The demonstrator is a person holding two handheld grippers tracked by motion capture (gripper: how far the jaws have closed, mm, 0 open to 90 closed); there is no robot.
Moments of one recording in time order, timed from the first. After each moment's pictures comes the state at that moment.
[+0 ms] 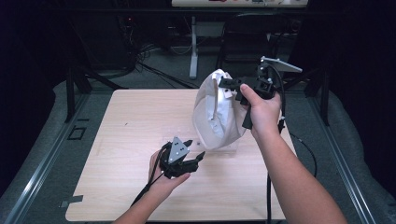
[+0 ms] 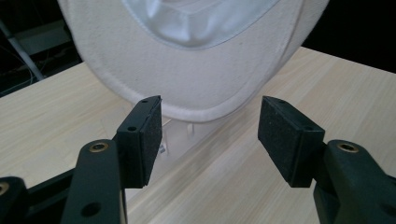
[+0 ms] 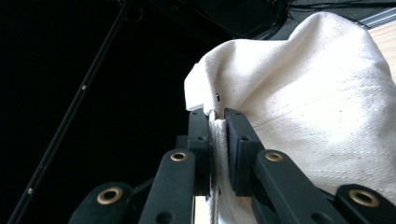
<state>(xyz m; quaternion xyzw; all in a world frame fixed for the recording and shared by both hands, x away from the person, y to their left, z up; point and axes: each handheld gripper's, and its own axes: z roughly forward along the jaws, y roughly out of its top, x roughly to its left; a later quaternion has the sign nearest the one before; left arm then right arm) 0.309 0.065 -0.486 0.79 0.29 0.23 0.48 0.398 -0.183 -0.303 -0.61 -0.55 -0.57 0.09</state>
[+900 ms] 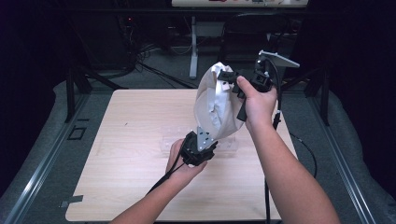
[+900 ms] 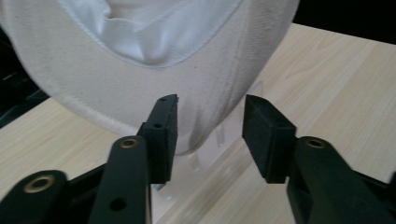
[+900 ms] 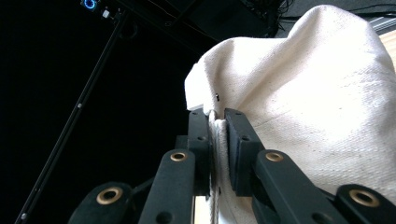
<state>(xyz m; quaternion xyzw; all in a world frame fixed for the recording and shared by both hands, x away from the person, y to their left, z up) 0.334 0.015 -0.475 0.82 0.28 0.26 0.42 0.411 -0.177 -0.296 -0.63 -0.53 -0.57 0.07</state>
